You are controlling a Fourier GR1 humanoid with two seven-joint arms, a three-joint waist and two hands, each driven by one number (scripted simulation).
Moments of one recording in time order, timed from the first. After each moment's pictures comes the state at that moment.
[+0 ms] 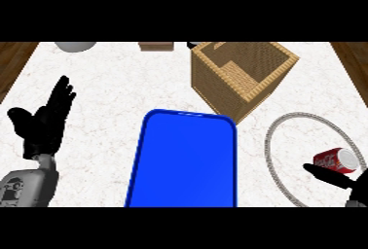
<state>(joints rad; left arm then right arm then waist) -0.20 0.25 0.09 -1.46 0.02 0.12 0.15 0.09 -0.23 -0.16 -1.51 0.61 -0.49 0.82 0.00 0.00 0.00</state>
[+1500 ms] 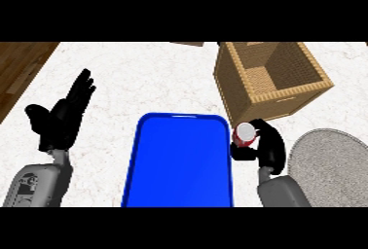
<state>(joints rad) -0.24 0.19 0.04 -1.51 -0.01 0.04 0.17 -0.20 -0.04 0.21 -1.26 0.72 -0.44 0.63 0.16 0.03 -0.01</state>
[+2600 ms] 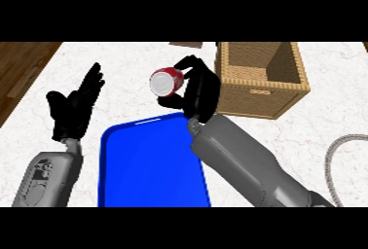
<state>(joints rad) -0.32 0.17 0.03 -1.42 -0.04 0.07 0.18 -0.90 -0.01 0.62 -1.00 0.69 -0.95 0.92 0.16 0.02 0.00</state>
